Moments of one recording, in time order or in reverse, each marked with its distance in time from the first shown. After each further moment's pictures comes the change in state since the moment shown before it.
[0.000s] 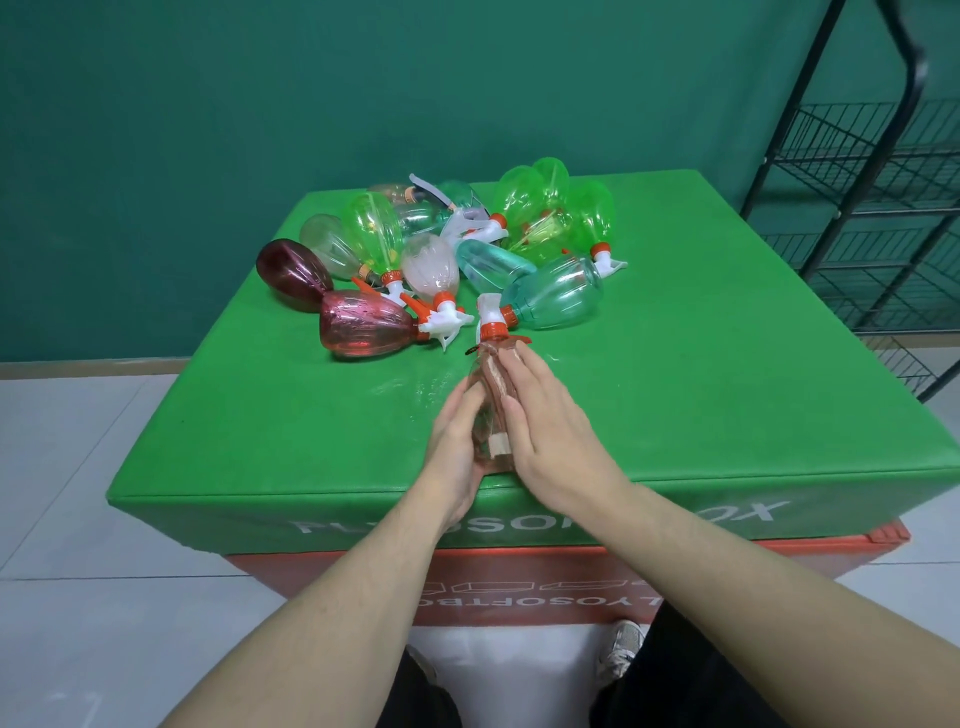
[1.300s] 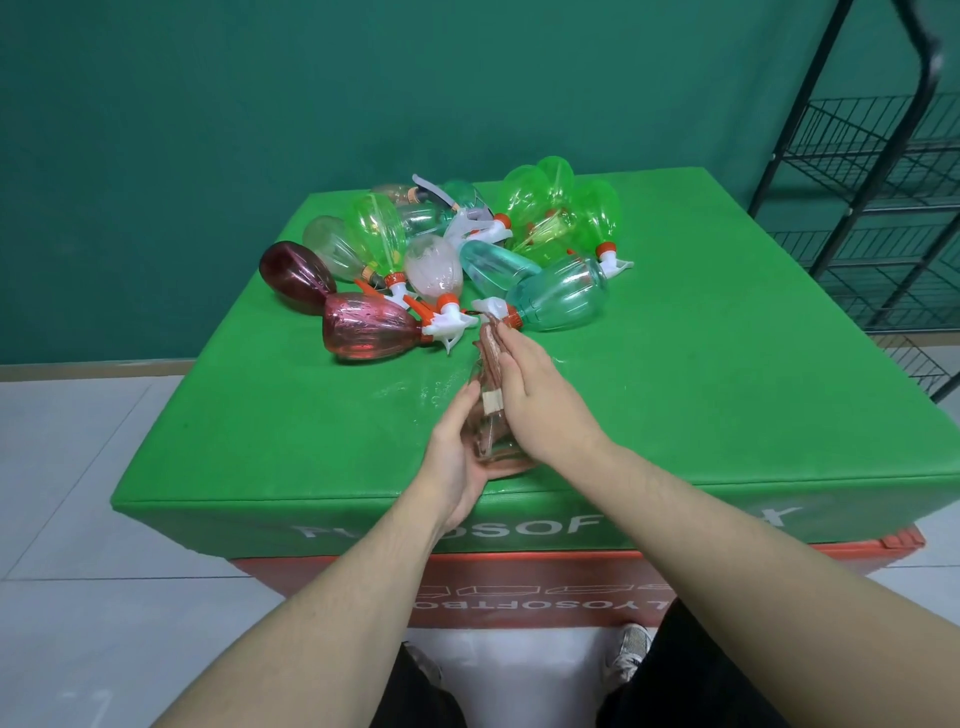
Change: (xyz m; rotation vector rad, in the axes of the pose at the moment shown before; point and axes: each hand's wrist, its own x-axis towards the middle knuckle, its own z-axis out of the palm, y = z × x) left_hand -0.005 0.010 -0.006 -0.038 -0.051 -0.149; right_hand 0.042 -0.015 -0.005 0.222 -0.031 0.170
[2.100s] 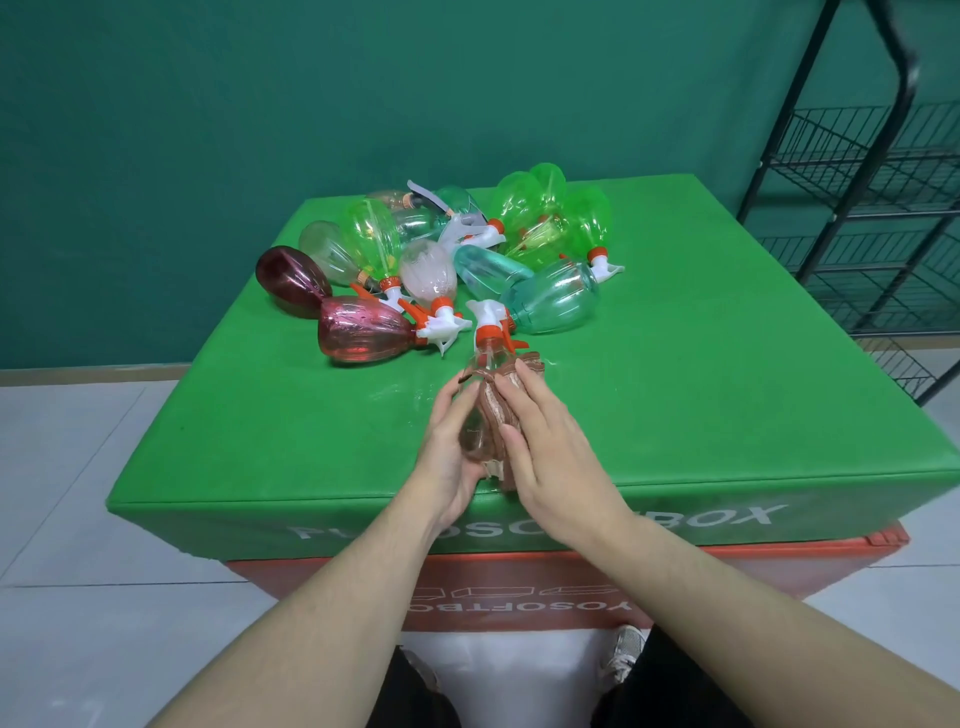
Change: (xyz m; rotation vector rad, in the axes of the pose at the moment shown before) left_hand -0.003 0.002 0.007 -0.082 0.037 0.120; right_hand -0.058 0.028 0.005 -0.183 0.022 -0.184
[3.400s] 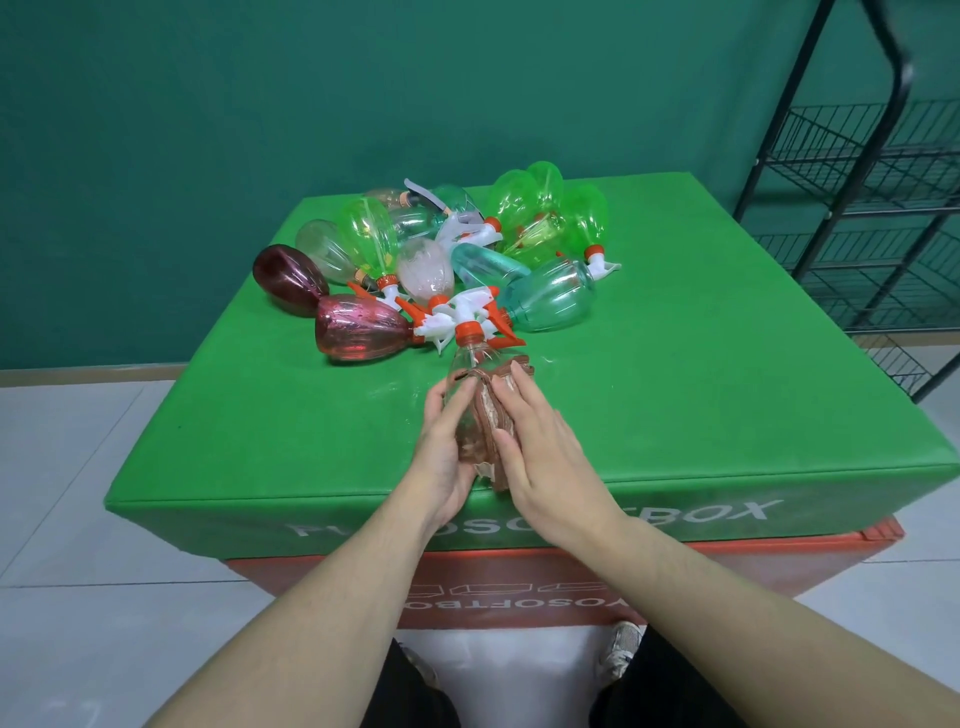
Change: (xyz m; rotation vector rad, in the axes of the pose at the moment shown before) left_hand 0.005 -0.006 -0.004 -0.051 0.004 0.033; right_hand -0.005 0.002 0.006 0.033 -0.012 -0.003
